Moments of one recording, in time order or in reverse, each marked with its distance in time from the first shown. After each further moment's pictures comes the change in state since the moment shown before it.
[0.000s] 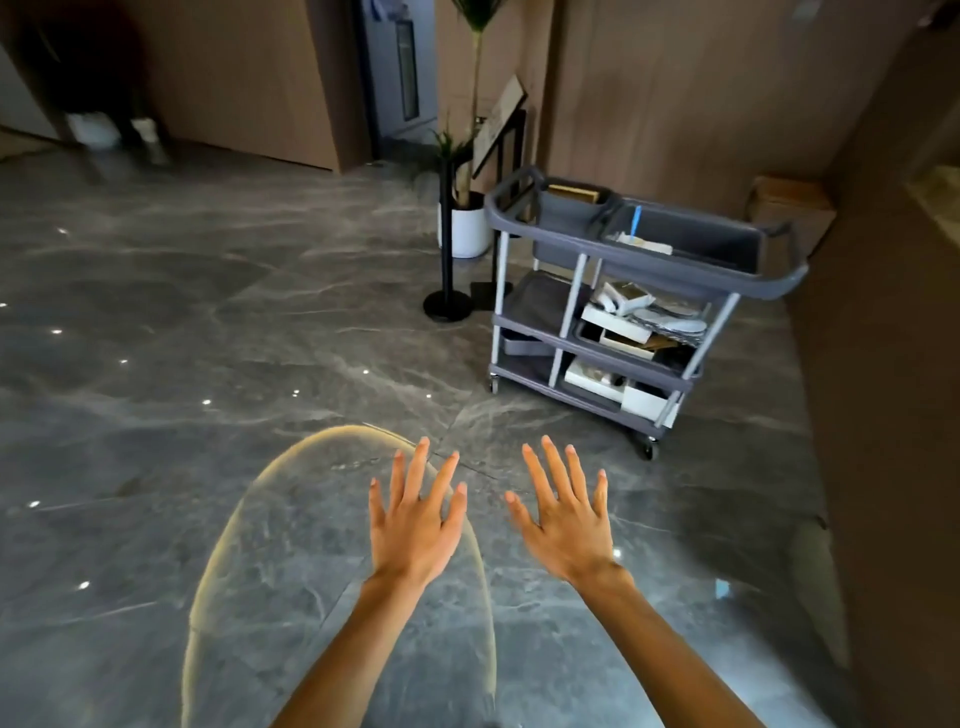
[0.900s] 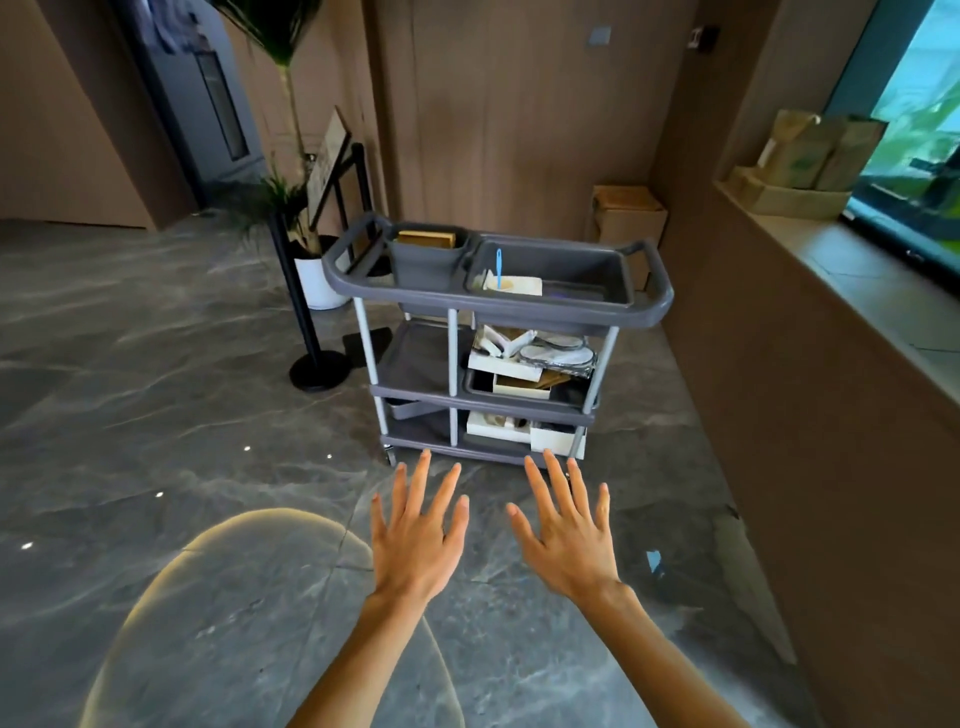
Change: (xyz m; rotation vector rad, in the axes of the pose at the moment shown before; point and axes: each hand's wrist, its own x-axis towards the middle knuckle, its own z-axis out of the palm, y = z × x) left_hand 0.282 0.162 0.059 0.023 -0.097 0.312; right_hand 0.207 0.162 -0.044 0.019 0.137 0.318
